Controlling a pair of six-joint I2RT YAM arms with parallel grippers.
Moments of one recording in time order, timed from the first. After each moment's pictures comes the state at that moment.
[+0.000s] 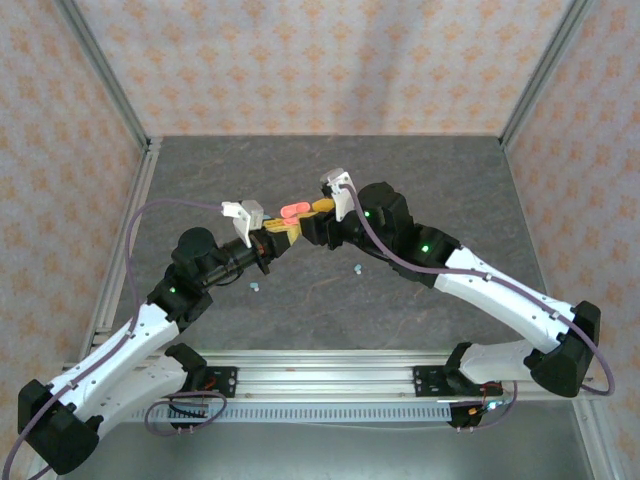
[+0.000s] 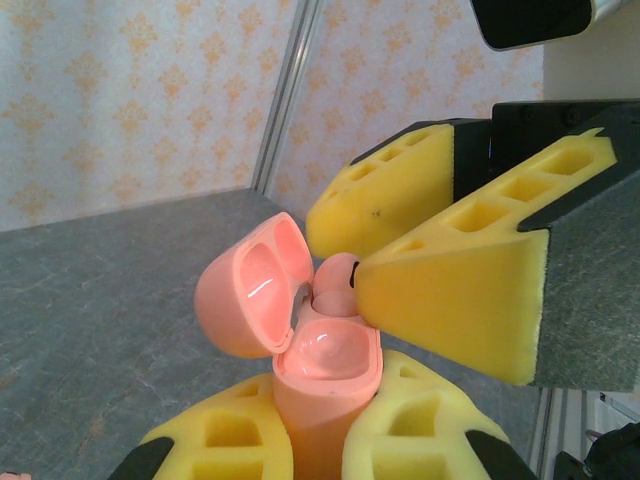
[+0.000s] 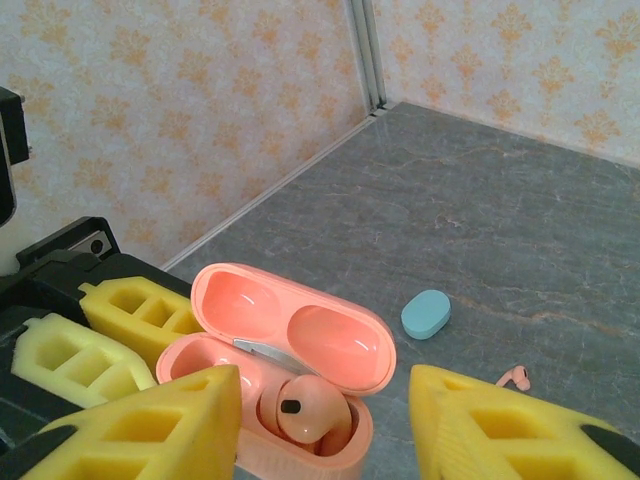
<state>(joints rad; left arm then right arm) -0.53 0.82 0.63 0.17 0.36 -0.30 0.90 1.25 1.21 -0.28 -0.07 0.23</state>
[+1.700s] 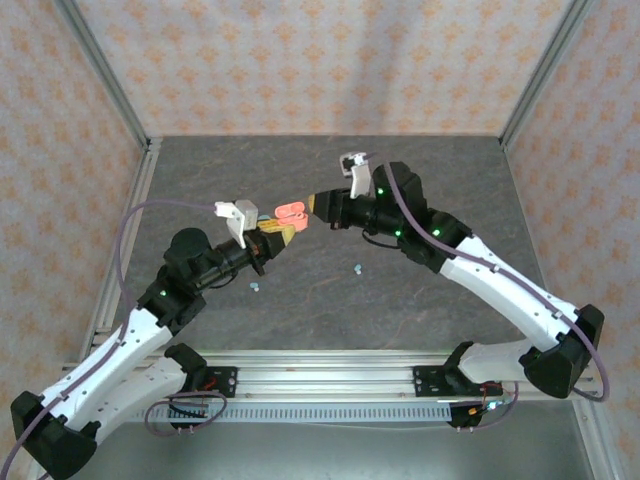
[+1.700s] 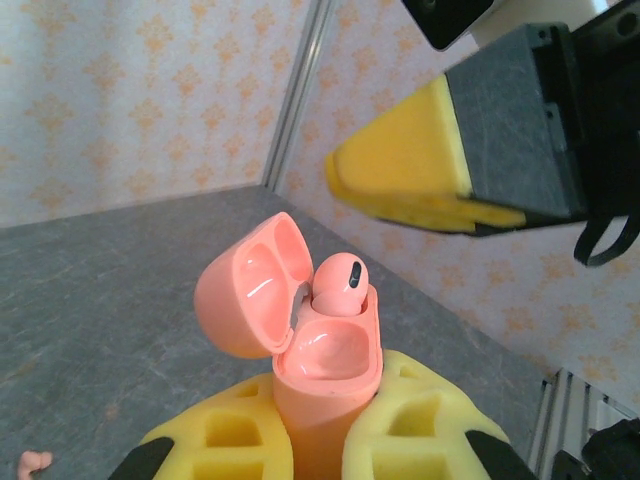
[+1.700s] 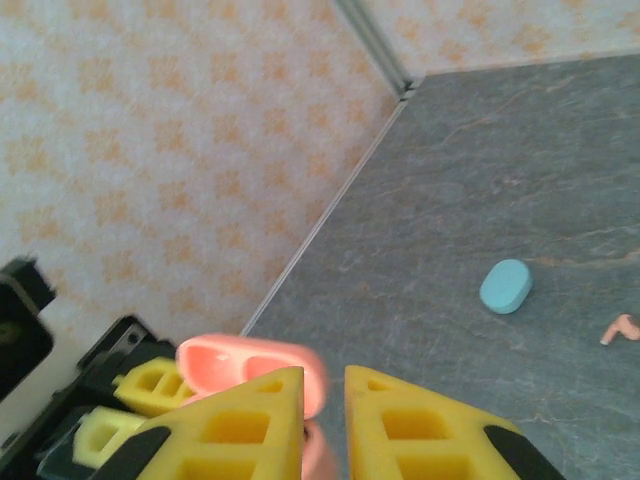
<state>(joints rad) -0.53 0.76 0.67 0.04 0.32 -0.30 0.76 1.26 1.29 -0.33 -0.25 0.59</state>
